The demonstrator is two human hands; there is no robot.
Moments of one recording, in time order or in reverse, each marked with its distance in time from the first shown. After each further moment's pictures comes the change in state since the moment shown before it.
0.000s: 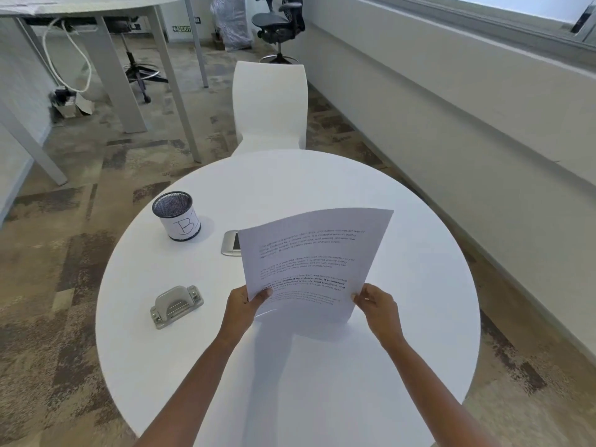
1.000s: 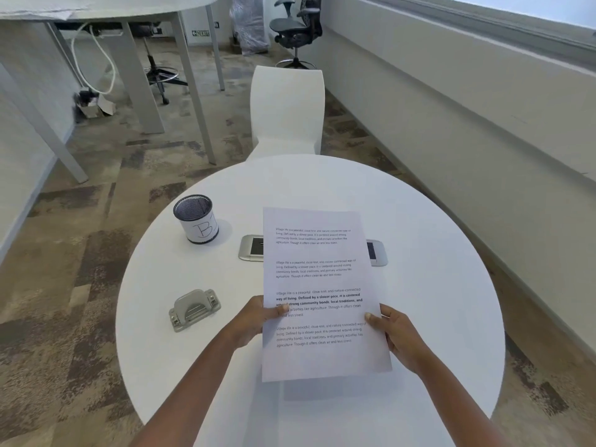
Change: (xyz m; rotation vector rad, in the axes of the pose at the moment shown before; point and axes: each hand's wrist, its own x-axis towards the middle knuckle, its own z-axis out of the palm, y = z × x) left_hand 0.011 0.005 -0.025 -0.122 -0.392 -0.372; right_hand 0.005 0.020 -0.003 0.538 -0.431 0.266
